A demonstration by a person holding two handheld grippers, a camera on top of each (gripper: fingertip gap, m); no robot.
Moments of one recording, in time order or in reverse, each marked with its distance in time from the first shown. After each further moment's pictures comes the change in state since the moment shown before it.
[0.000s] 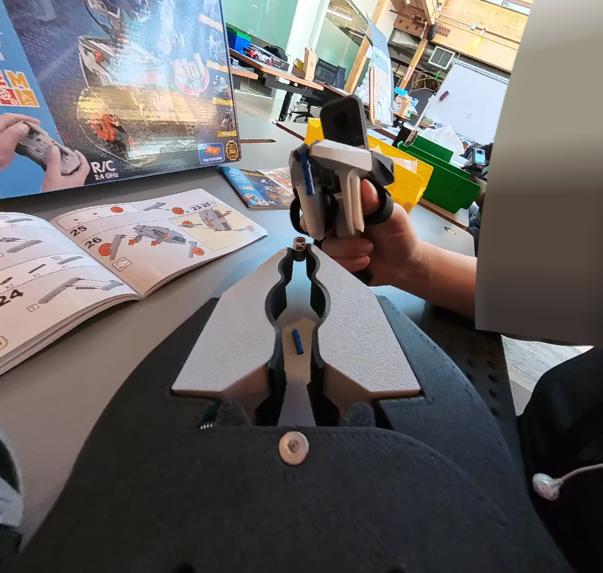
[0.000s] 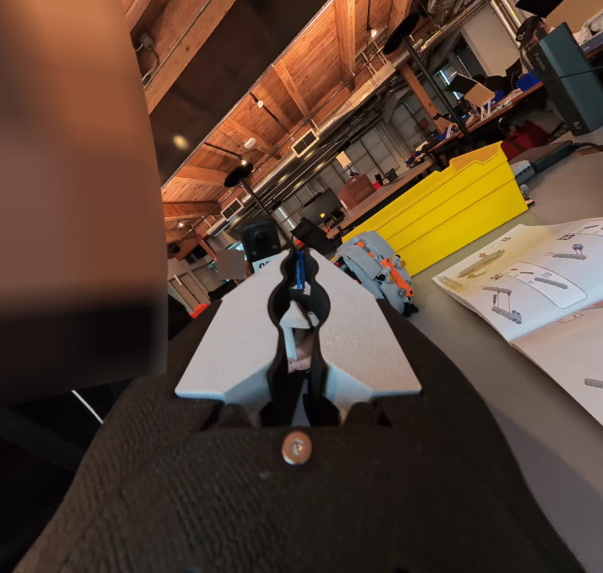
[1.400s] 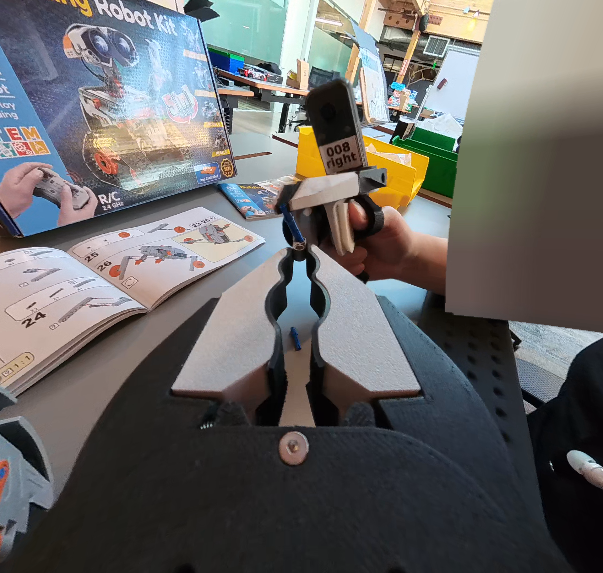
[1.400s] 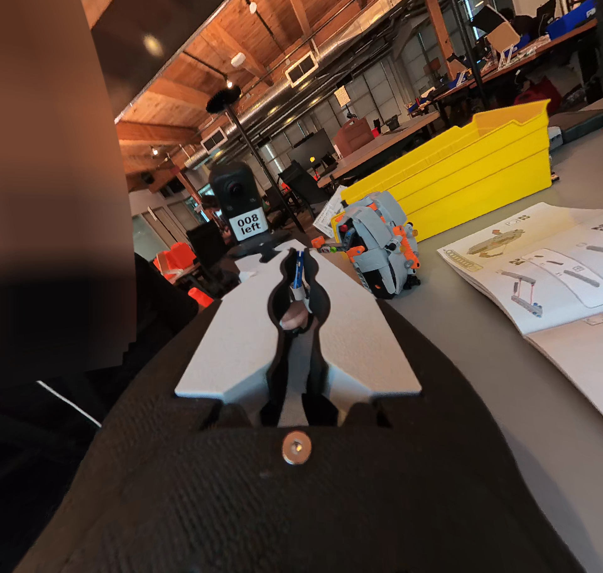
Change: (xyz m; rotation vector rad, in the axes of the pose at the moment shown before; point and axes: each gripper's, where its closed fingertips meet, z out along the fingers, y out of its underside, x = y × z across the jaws) left arm 0.015 -0.006 -0.013 0.027 -0.002 0.125; right arm -0.013 0.034 0.016 -0.207 0.013 -0.123
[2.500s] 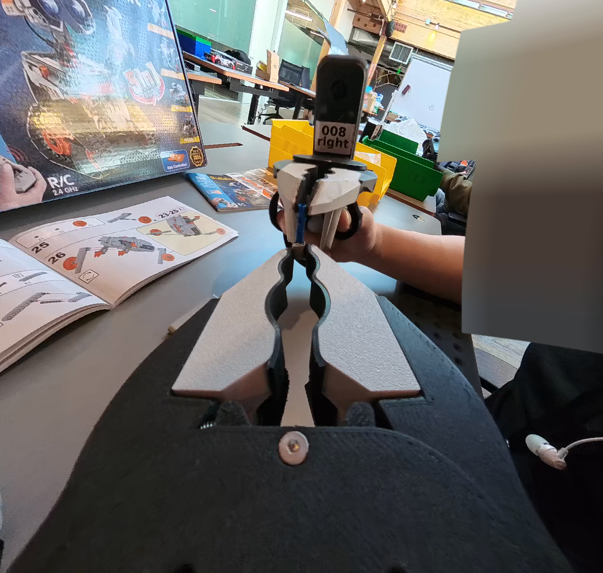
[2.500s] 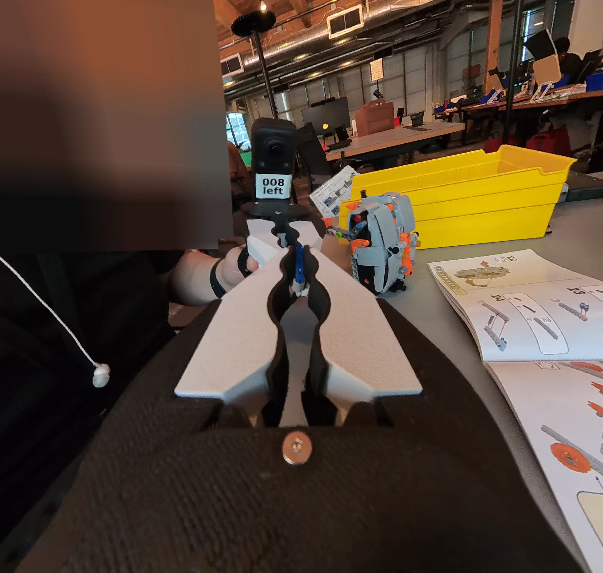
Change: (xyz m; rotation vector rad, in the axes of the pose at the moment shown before) left arm 0.012 0.005 -0.001 -0.019 0.104 -0.076; right arm -0.016 0.011 -0.009 -0.119 -0.075 -0.295
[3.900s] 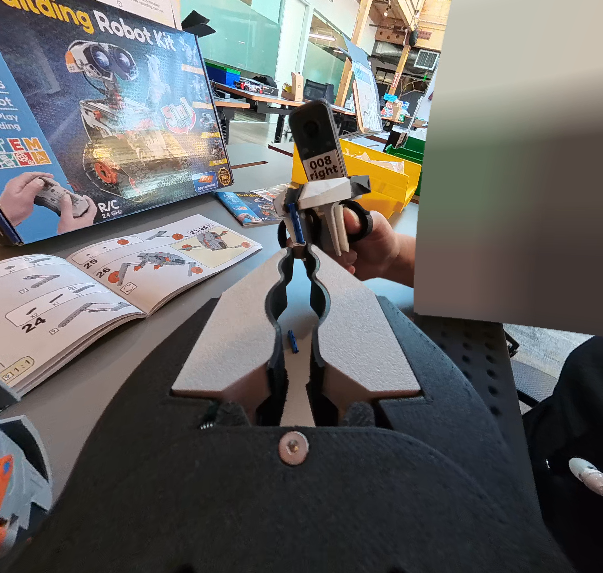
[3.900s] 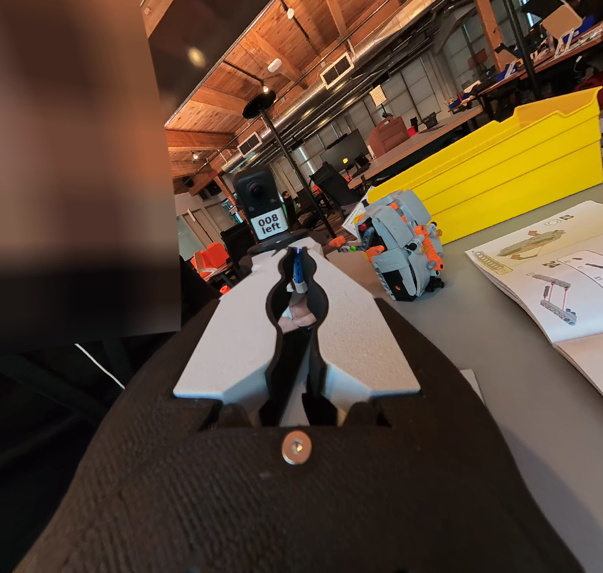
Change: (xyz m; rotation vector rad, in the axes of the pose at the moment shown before) left arm -0.007 -0.009 -0.005 0.050 -0.084 0.079; right arm 0.014 -0.007 0.002 0.145 -0.039 0.331
